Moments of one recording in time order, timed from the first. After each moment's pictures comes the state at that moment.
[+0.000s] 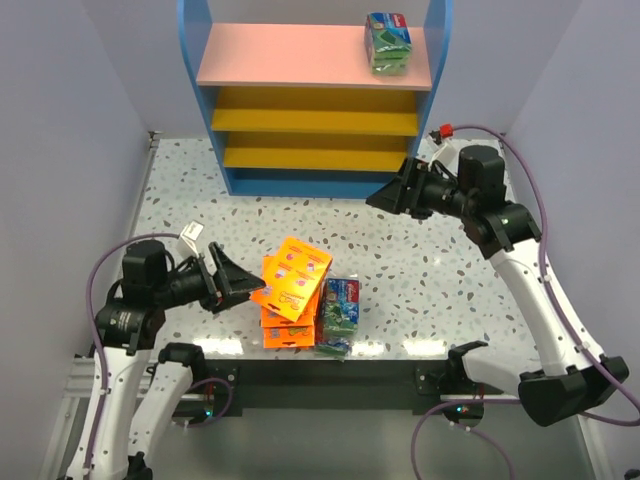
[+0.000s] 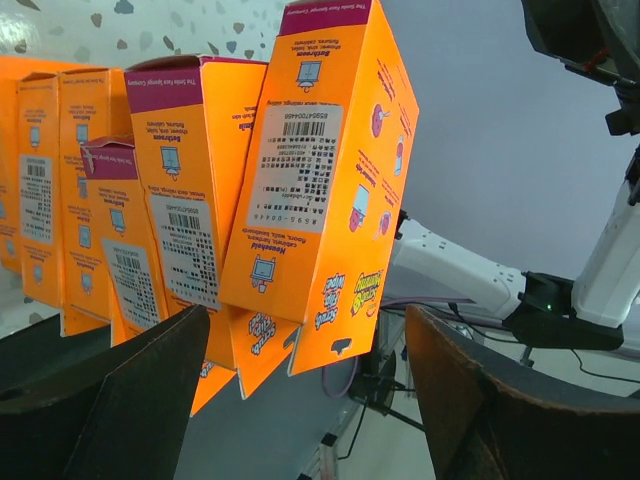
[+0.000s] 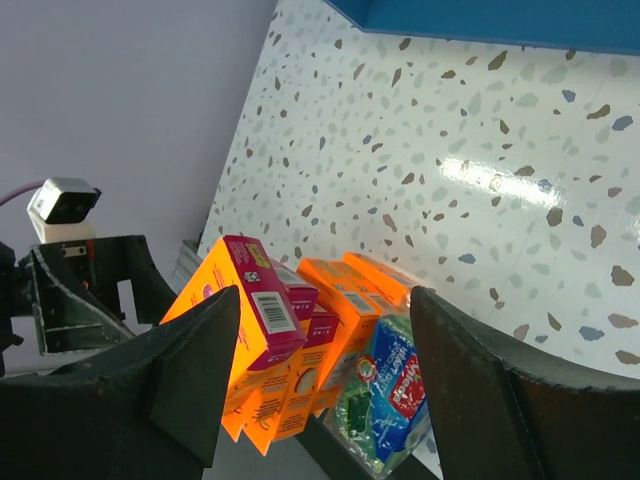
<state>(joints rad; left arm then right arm) -0.10 0.54 0.84 -0.90 0.80 -0.85 0.31 1.15 1.31 -0.59 -0.51 0.58</state>
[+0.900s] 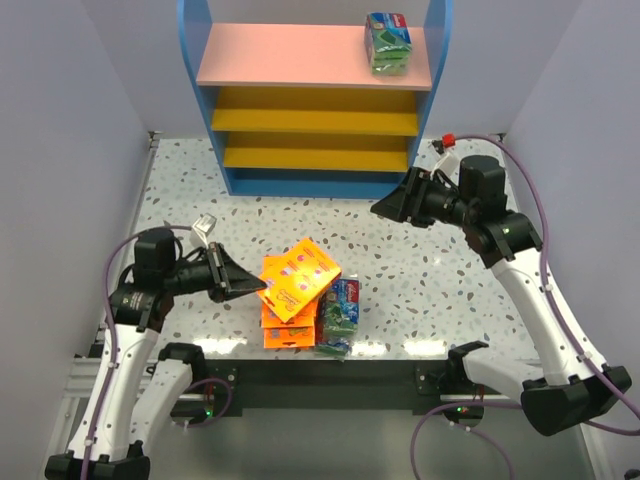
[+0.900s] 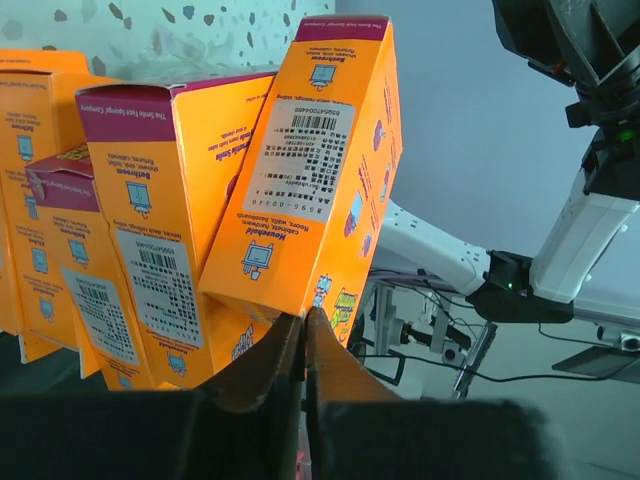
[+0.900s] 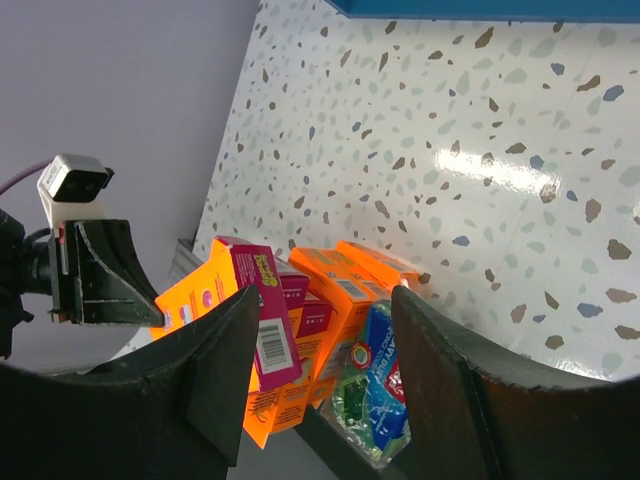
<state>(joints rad) -0.10 0.65 0.77 -0.76 0.94 -0.88 0.30 1.09 1.24 -0.60 -0.49 0.60</state>
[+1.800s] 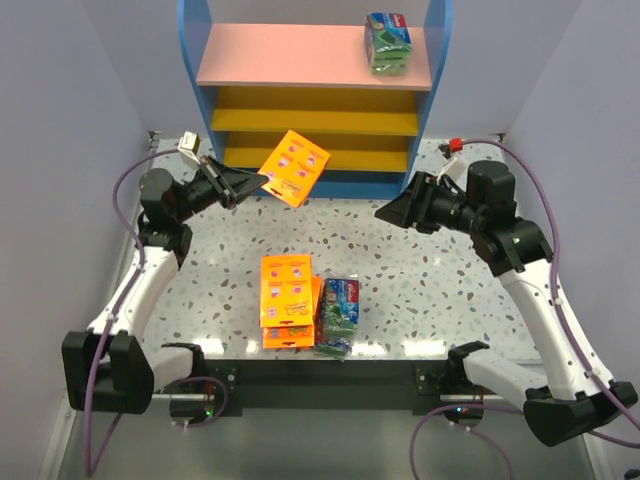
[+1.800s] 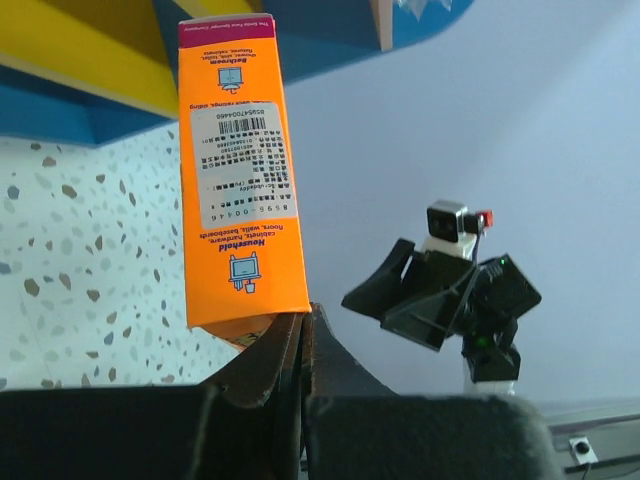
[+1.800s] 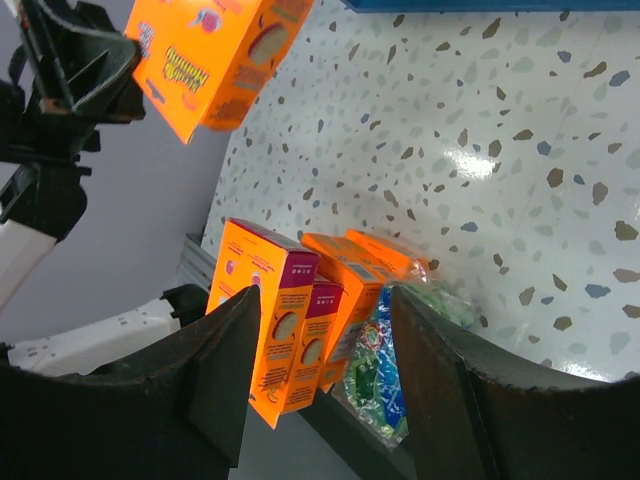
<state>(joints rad) -0.06 1.15 0.84 0.37 0.83 -1.31 0.30 1.04 1.25 -0.66 -0.49 0.61</state>
